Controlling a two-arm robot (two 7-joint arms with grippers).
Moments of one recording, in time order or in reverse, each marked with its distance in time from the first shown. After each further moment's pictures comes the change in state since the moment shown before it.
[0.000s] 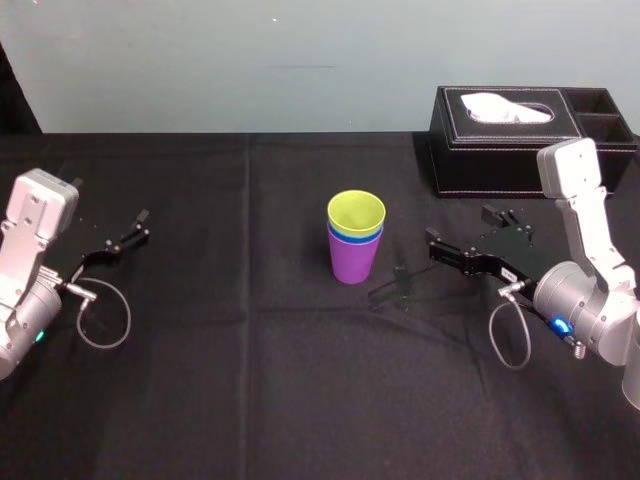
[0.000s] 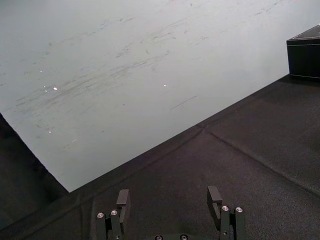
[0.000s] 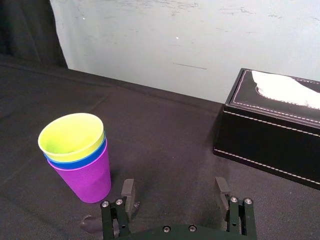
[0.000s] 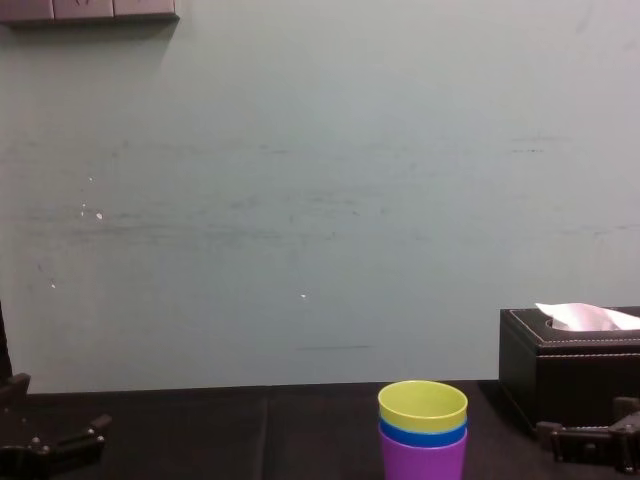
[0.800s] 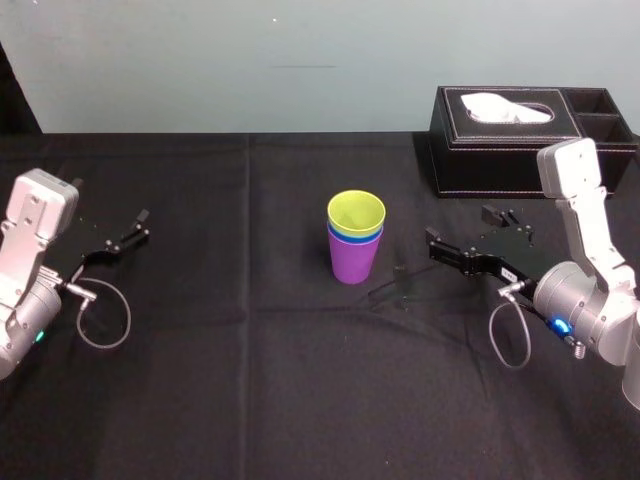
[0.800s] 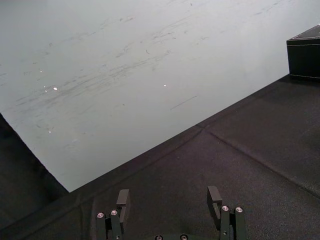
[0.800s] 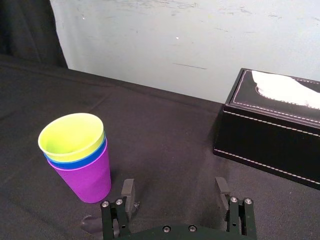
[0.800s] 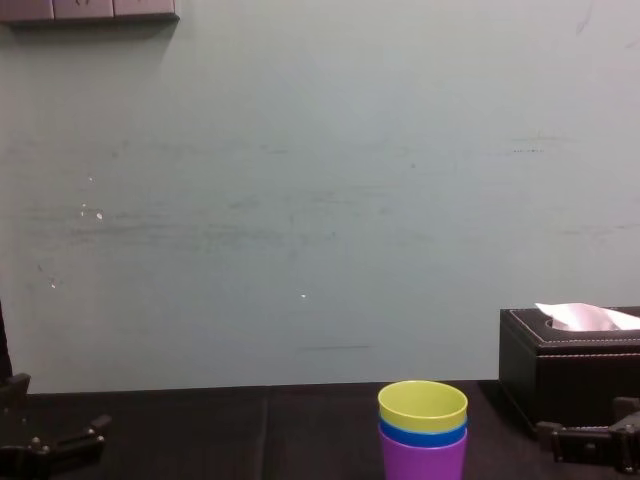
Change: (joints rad) left arm 0.000 0.000 0.000 0.000 0.000 0.000 0.000; right arm 0.000 0.000 0.000 0.000 0.000 0.000 0.000
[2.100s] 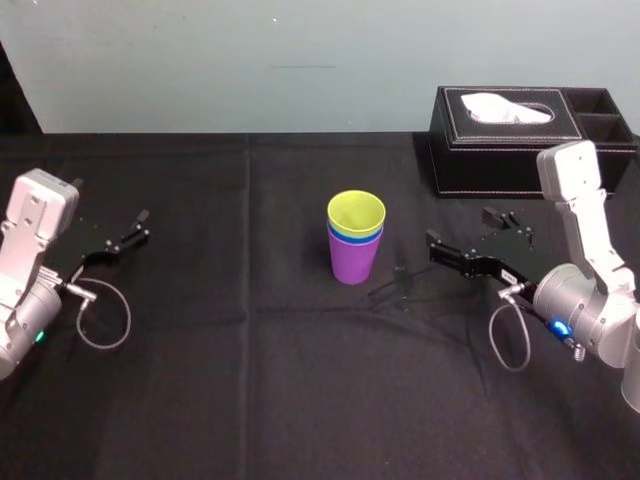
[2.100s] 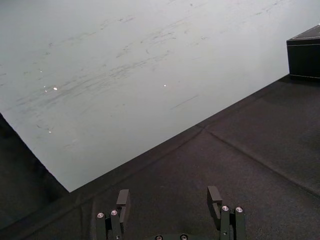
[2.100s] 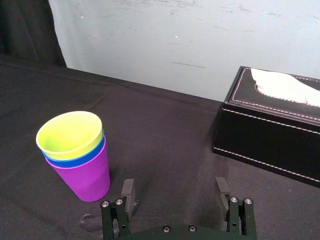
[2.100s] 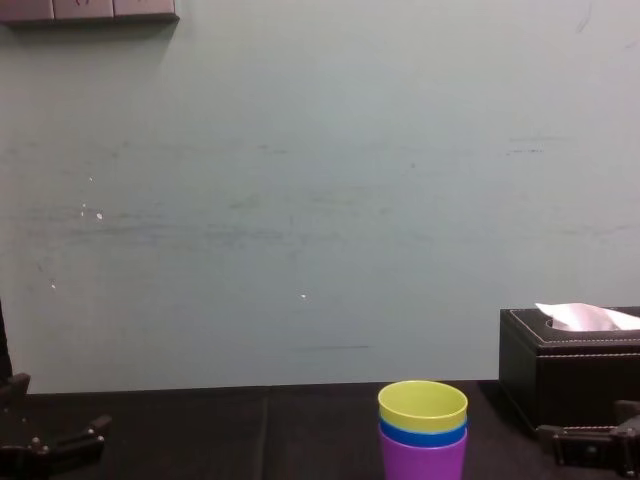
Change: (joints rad) left arm 0.000 0.000 0.000 0.000 0.000 0.000 0.000; right arm -0.004 -0.004 0.002 0.003 -0.004 -0.001 -0.002
